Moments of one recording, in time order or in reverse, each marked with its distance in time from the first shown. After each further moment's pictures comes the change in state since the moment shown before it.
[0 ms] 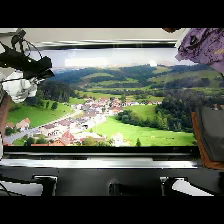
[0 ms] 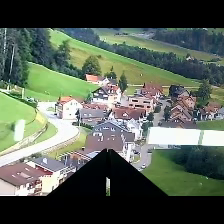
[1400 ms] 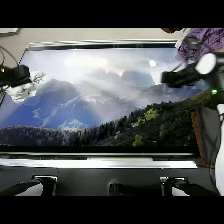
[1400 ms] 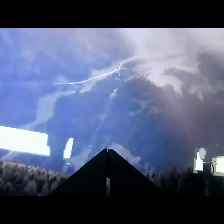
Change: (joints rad) left arm 0.072 0.354 -0.324 0.161 0.048 0.107; right arm 0.878 0.012 0.489 0.519 -0.278 -0.552
